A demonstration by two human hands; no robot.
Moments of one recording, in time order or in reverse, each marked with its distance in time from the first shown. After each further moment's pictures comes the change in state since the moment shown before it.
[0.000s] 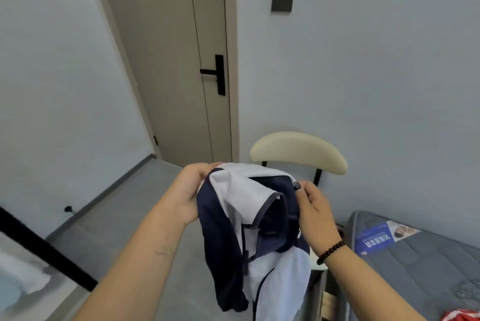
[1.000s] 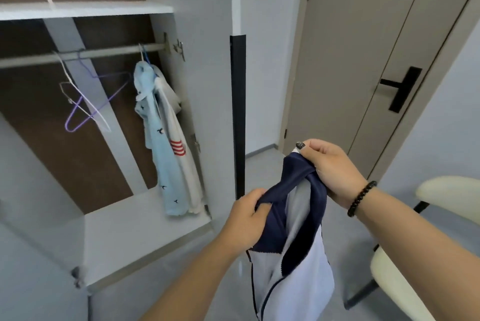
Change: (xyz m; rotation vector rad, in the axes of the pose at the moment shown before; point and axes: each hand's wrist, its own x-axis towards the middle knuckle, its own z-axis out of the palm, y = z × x) left_hand -0.197 -0.040 -0.286 0.606 0.614 0.489; right_hand -0.083 -0.138 0.368 0.032 -0.776 -0.007
